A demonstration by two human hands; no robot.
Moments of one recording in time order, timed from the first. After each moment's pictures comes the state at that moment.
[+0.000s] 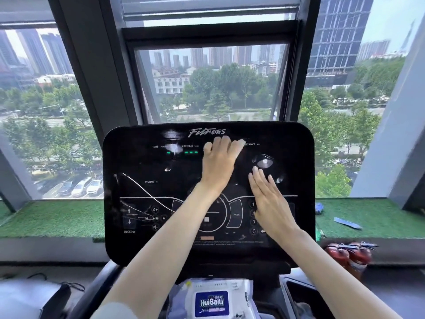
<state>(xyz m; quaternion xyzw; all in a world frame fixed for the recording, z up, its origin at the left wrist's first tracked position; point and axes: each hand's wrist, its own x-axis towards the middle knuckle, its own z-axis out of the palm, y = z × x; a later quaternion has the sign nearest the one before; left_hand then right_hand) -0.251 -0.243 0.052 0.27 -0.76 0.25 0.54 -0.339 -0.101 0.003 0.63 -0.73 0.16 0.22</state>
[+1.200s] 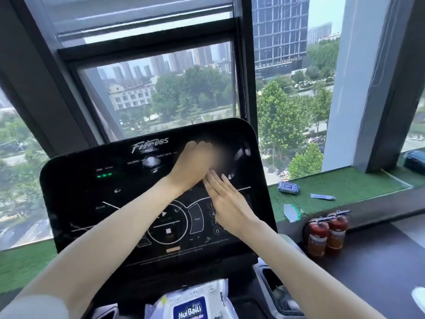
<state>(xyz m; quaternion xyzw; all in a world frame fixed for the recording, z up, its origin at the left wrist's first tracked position) -0.293 -0.235 0.071 0.00 -0.84 0.36 0.42 -0.354 -0.093 -0.001 0.66 -0.69 0.20 0.24</state>
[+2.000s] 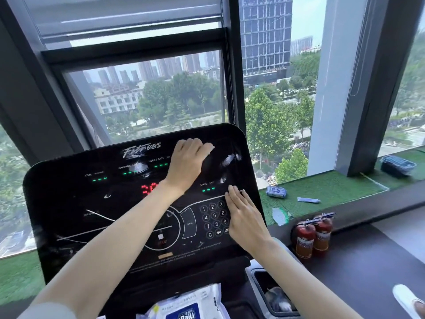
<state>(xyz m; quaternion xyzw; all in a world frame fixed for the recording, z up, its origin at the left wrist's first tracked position) -0.305 -0.228 0.084 0.03 -0.83 0.27 0.48 -0.372 -0.057 -0.033 0.55 -0.77 0.20 0.24</state>
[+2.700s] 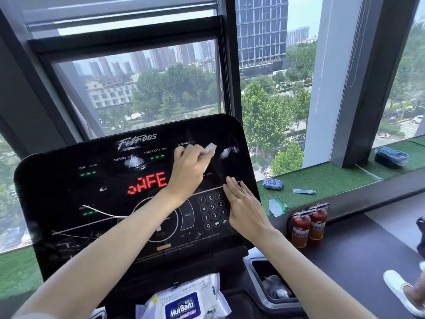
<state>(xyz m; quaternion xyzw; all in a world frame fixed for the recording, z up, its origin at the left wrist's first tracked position) -0.293 -0.212 0.049 0.02 -0.87 0.23 0.44 -0.377 -0.056 -0.034 0.57 -0.76 0.24 0.21</state>
